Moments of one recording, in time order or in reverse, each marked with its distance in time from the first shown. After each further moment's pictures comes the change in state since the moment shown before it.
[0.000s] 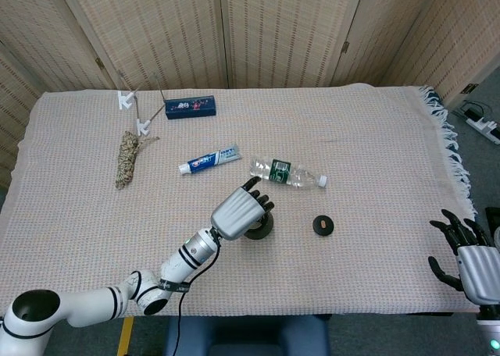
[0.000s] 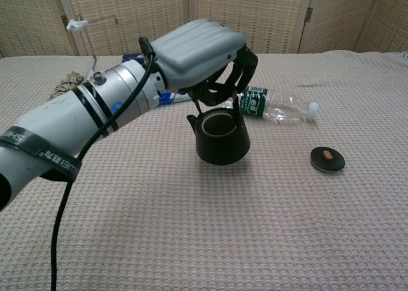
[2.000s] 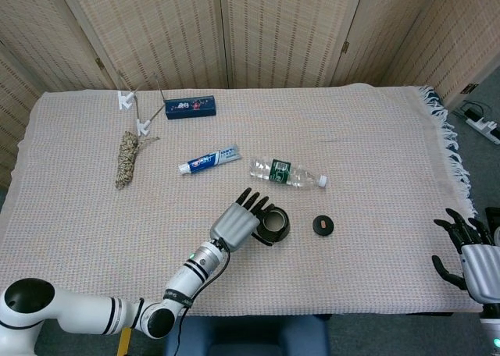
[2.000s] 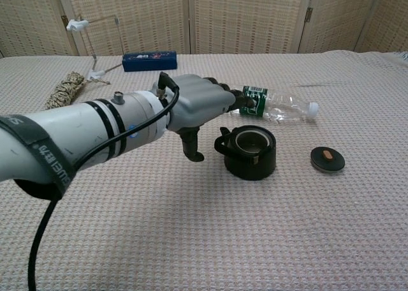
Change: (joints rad) left arm -0.070 0.115 0.043 -0.436 -0.786 -0.061 0.655; right arm 0.000 0.007 0.010 0.007 0.010 -0.012 0.004
